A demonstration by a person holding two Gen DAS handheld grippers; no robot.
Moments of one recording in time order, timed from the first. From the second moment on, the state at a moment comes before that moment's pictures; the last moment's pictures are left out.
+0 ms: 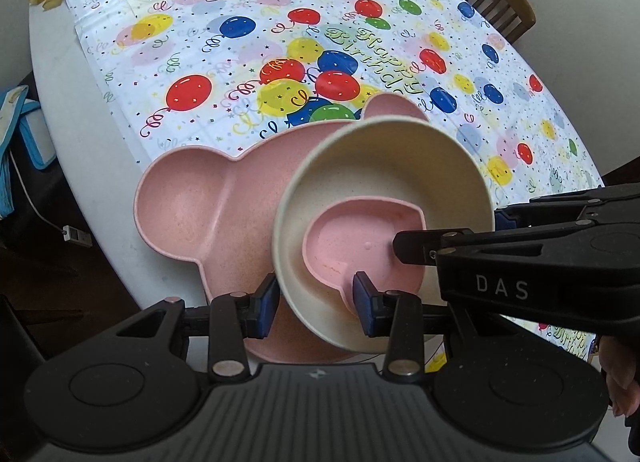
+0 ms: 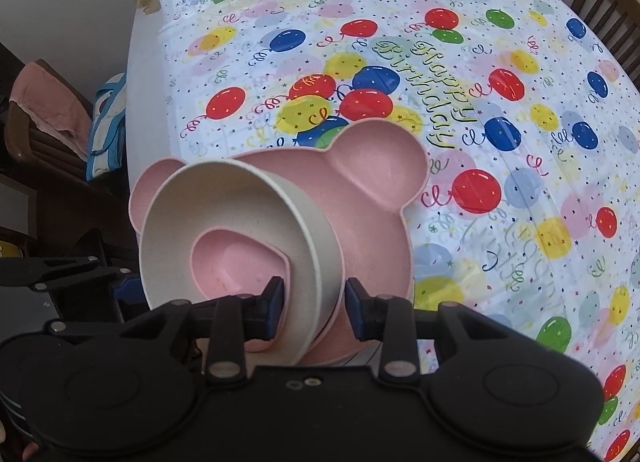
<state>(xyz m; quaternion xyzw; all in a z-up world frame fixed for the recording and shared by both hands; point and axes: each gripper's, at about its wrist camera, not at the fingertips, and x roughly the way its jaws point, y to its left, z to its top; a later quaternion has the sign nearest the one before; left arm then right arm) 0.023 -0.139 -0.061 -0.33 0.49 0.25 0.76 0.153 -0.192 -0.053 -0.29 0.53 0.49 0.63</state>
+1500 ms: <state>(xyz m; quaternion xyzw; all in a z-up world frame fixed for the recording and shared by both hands) -0.059 -0.177 0.012 -0.23 0.39 0.24 0.86 0.108 -0.306 0.024 -0.10 0.38 0.52 0.76</state>
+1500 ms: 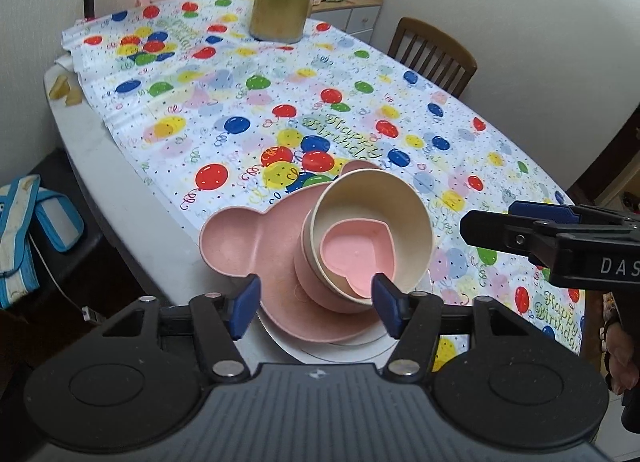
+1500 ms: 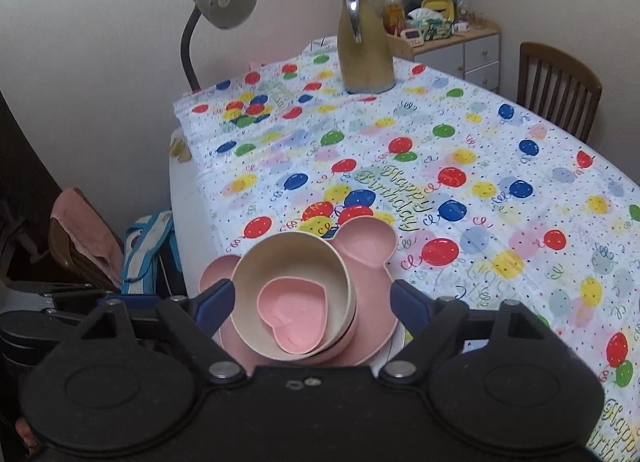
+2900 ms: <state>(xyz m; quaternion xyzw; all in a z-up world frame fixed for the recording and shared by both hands) -0.154 -0.247 0.023 -0.20 0.32 0.24 0.89 0.005 -0.406 0.028 -0.03 0.27 0.47 0.84</state>
